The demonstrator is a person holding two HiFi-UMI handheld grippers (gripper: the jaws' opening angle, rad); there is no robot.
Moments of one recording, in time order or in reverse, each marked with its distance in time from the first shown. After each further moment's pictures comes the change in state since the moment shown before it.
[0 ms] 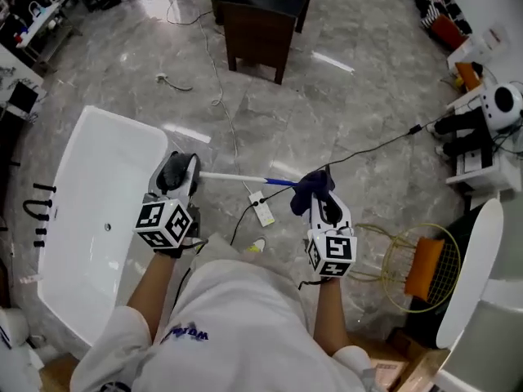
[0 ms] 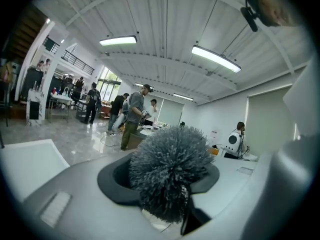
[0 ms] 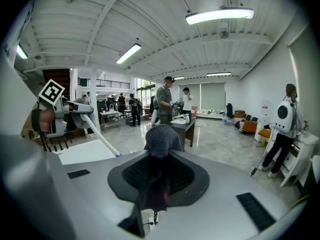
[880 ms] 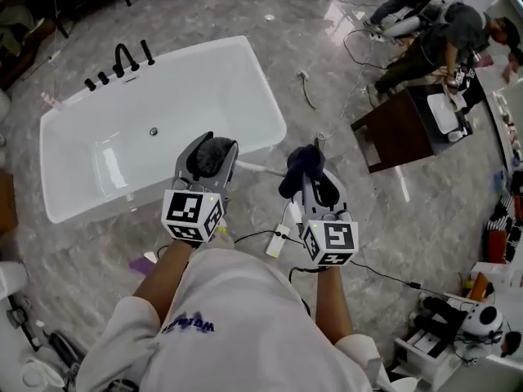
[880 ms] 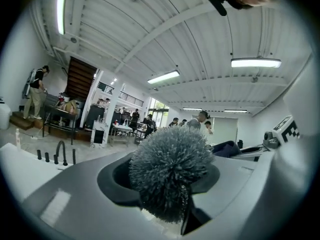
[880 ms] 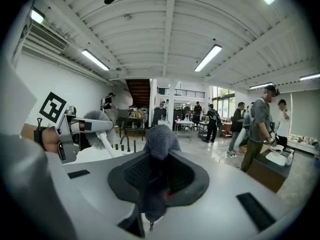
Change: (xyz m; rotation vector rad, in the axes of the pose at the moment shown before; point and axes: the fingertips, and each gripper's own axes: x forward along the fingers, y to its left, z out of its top) left arm -0.232 0.236 0.067 -0.028 -0.285 0.617; right arm 0.101 0.428 0.147 -0.383 -0.144 0.841
